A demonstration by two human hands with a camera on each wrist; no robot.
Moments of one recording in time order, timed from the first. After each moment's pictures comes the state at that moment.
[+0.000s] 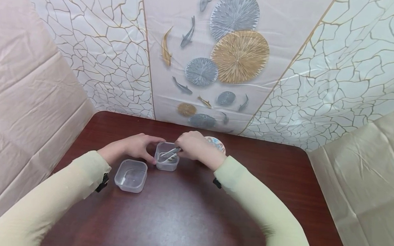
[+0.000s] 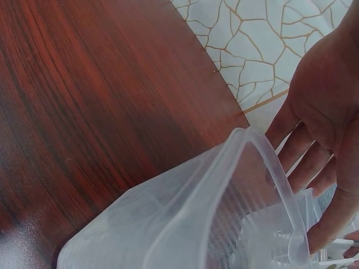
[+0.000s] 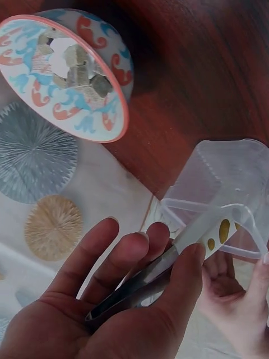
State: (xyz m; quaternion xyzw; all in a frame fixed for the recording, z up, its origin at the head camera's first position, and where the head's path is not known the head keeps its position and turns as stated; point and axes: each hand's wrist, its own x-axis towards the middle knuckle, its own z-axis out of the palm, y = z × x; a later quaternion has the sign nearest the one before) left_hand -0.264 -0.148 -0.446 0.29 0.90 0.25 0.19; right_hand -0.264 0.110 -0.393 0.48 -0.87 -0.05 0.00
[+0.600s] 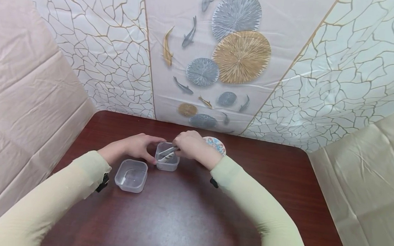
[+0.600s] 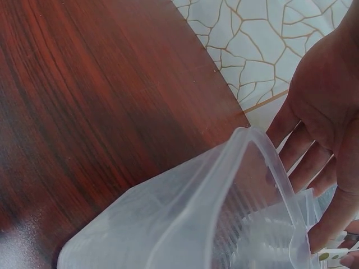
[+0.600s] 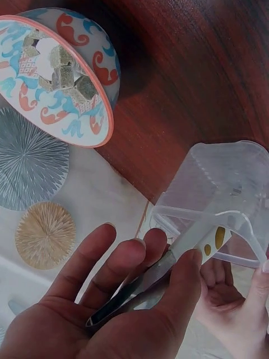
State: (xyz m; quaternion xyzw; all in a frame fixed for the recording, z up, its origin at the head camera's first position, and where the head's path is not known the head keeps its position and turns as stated) left_hand -0.265 -0.148 -0.449 0.29 0.90 0.26 0.19; right_hand -0.270 0.099 -0.400 0.48 -0.88 -0.05 0.01
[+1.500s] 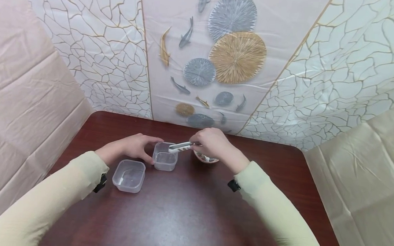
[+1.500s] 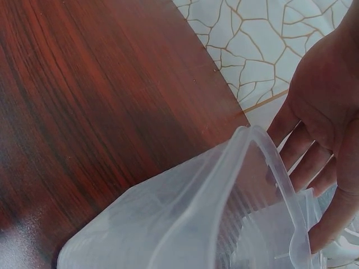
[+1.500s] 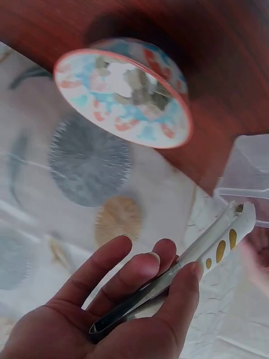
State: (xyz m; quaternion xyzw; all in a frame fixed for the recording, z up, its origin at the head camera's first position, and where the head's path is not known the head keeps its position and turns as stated) left_hand -0.264 -0.149 -0.449 0.30 0.90 0.26 0.17; right_hand -0.254 0.168 -0.367 0.45 -0.89 0.04 0.06
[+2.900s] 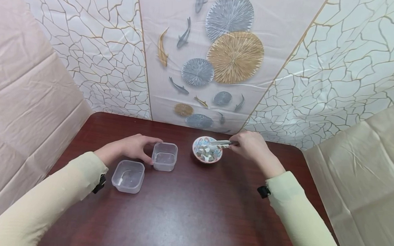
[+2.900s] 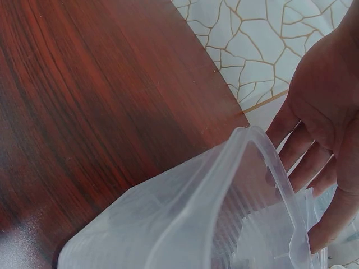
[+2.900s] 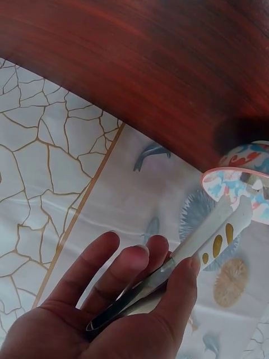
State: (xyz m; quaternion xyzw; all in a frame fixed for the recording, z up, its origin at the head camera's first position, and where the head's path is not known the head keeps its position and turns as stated) left_hand -0.262 -0.148 -0.448 0.30 0.90 0.26 0.17; right_hand -0.258 0.286 -0.371 0.30 -0.95 0.00 0.05
